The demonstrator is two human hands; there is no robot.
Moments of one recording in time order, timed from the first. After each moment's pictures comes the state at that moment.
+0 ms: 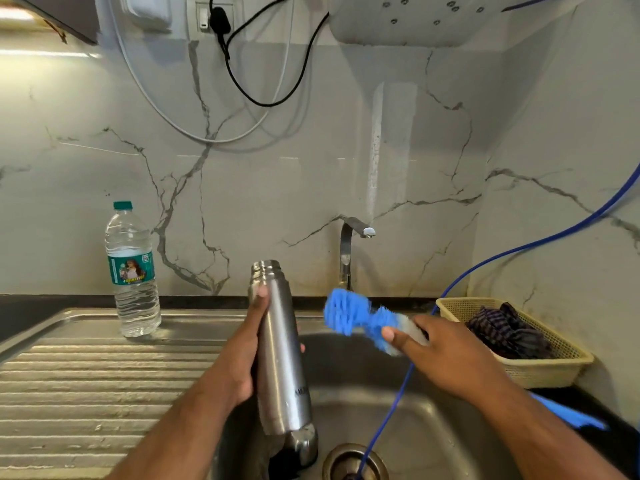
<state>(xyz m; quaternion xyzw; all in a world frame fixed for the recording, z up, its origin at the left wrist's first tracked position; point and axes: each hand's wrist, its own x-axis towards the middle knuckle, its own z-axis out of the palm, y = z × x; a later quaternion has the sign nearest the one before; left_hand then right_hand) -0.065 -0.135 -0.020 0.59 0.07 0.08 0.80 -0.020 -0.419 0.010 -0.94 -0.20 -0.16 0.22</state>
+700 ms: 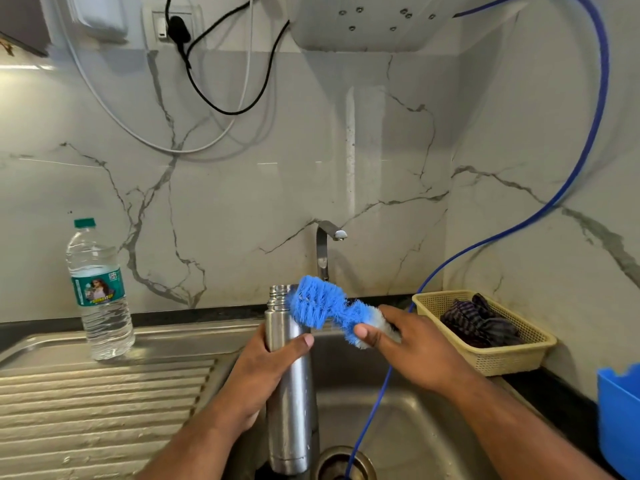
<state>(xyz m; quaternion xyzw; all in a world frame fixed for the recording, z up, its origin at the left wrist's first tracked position) -0.064 -0.178 -0.030 0.74 0.00 0.15 0.66 -0.014 -0.421 0.002 -0.88 -0.27 -0.18 0.35</state>
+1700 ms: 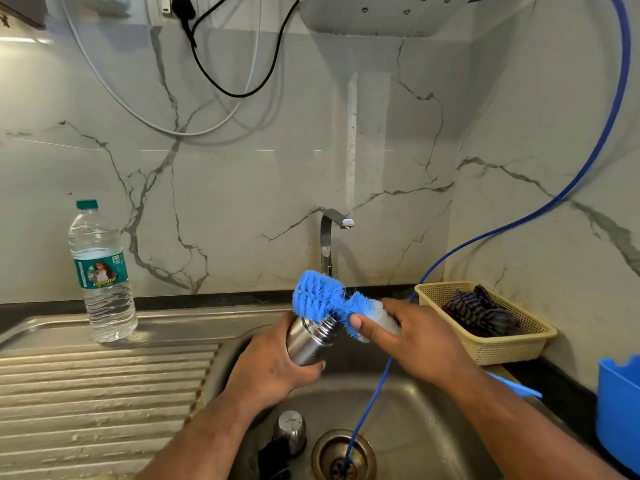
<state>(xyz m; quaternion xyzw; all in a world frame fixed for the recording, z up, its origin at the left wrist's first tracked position) -0.068 -0.172 -0.035 0.92 -0.03 0.21 0.33 -0.028 -0.410 0.006 -0.90 -0.25 -0.22 0.29</state>
